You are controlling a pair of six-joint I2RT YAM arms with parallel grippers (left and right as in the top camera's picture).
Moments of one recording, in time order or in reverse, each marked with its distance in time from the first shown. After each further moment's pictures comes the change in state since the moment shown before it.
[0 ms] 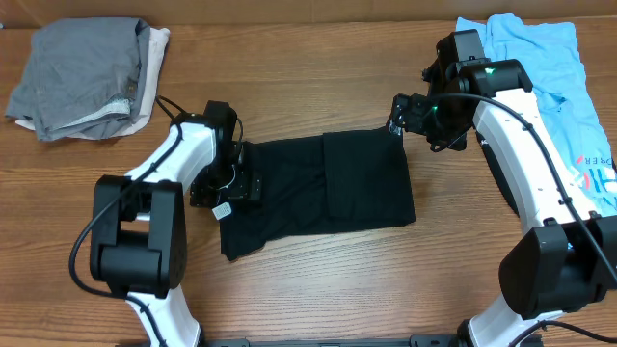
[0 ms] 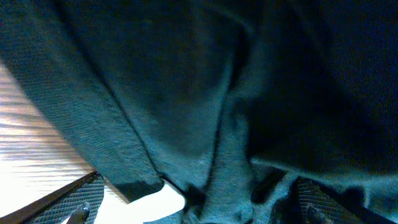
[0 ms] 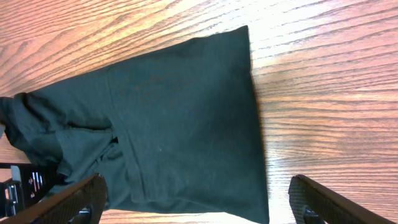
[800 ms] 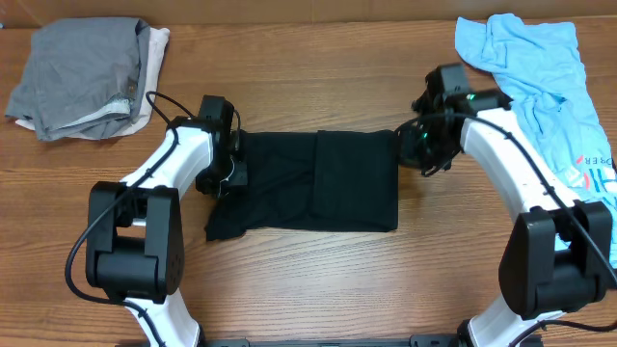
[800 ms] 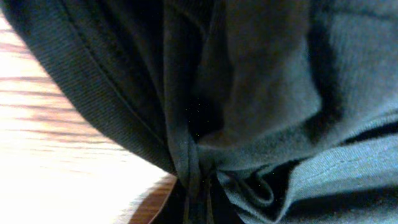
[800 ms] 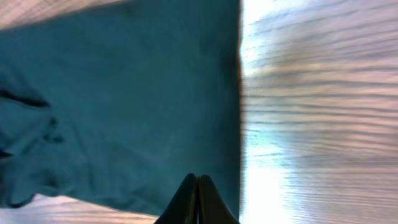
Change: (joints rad) left arm 0.010 -0.025 -0.008 0.137 -0.028 -0.050; right arm 0.010 0.000 -0.271 0.179 -0.059 0.001
